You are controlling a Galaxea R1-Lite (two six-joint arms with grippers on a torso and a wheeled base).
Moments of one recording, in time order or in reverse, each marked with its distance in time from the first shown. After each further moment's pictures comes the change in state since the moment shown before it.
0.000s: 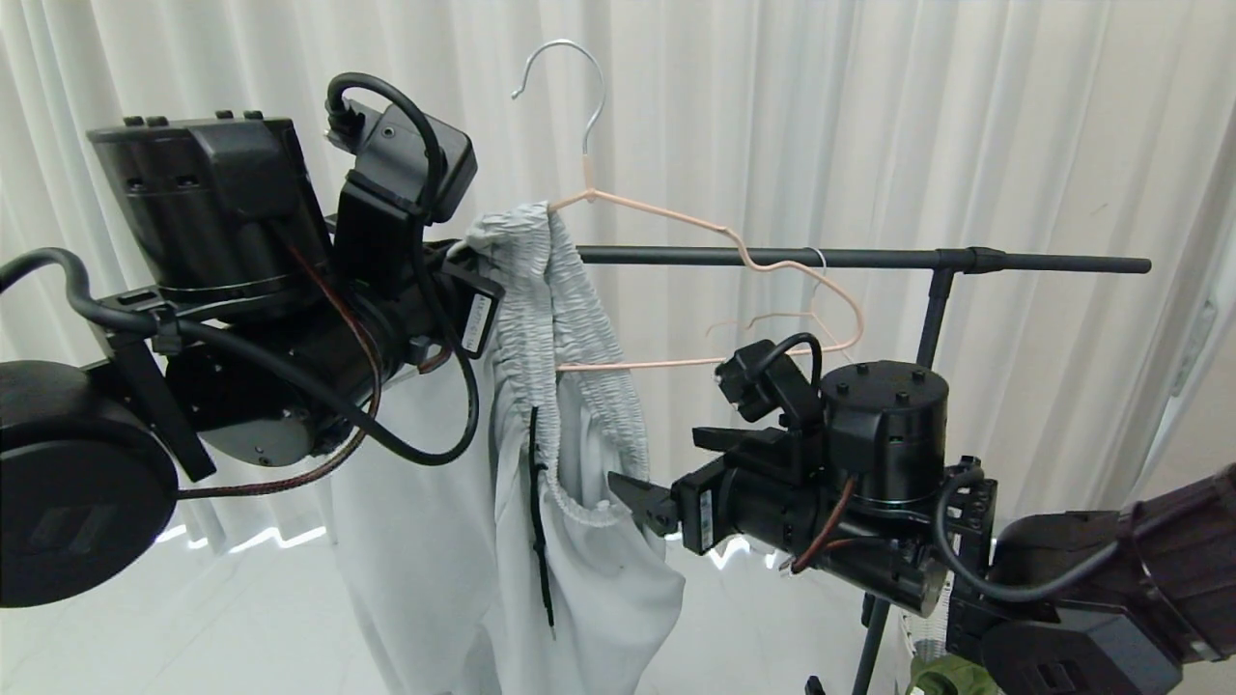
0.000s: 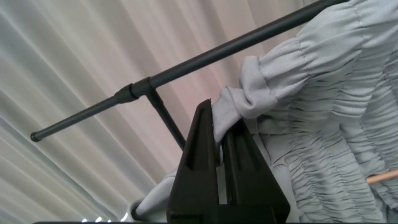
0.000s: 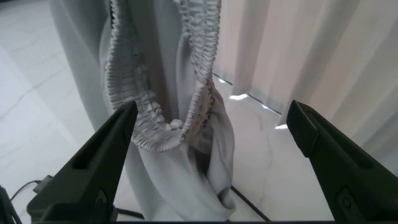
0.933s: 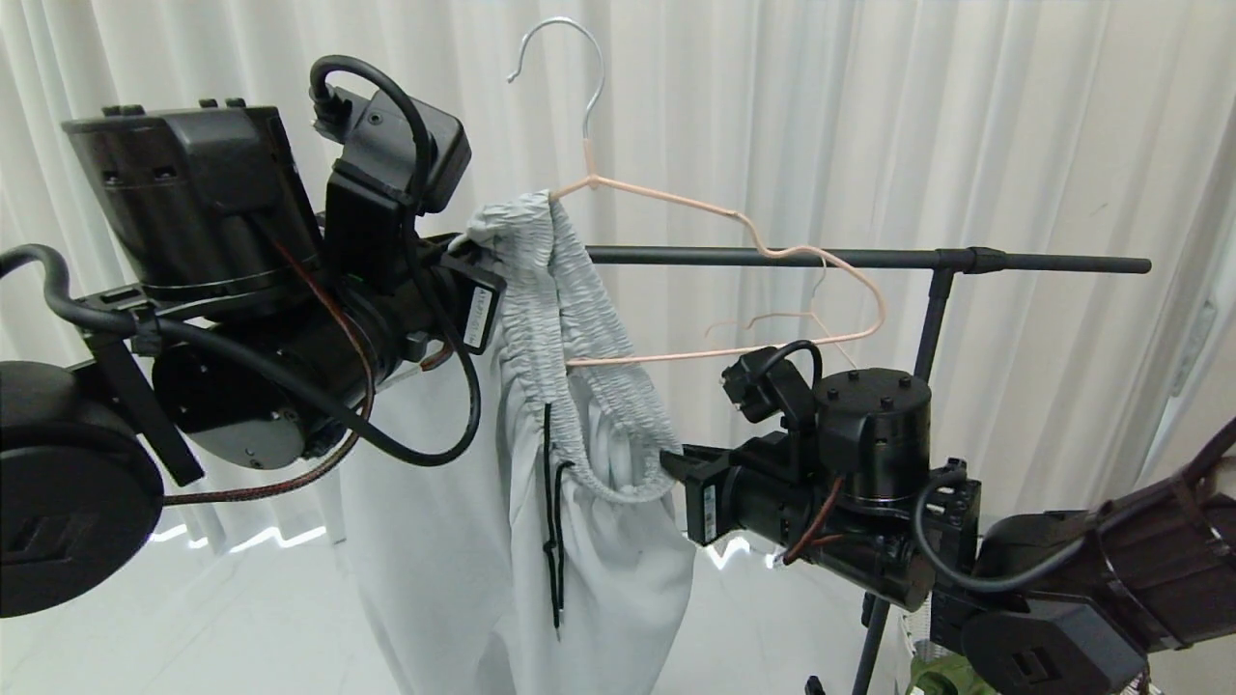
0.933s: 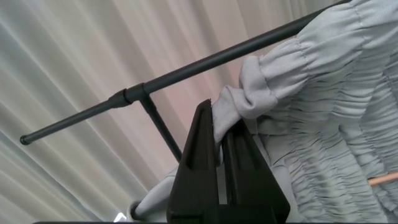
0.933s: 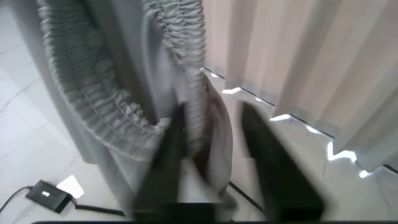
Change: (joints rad) left arm -0.015 -0.013 0.001 -0.005 -0.002 -0.030; right arm -0.031 0.031 0.004 -0.021 -0.038 0.022
